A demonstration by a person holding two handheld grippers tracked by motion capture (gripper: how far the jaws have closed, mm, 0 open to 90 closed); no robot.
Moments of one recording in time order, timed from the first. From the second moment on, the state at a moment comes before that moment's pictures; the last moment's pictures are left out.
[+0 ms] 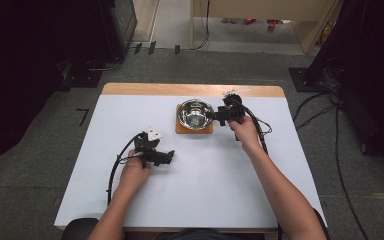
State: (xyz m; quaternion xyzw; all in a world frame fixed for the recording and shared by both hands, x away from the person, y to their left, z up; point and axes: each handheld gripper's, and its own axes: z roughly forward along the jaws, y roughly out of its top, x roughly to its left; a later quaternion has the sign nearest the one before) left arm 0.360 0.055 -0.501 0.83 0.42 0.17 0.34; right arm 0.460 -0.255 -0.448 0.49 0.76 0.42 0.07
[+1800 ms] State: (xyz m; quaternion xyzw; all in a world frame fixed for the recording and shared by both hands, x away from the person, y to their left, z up) left arm 0.360 0.055 -0.501 0.83 0.42 0.17 0.34; right arm 0.405 -0.261 -0.461 0.46 0.78 0.41 0.07
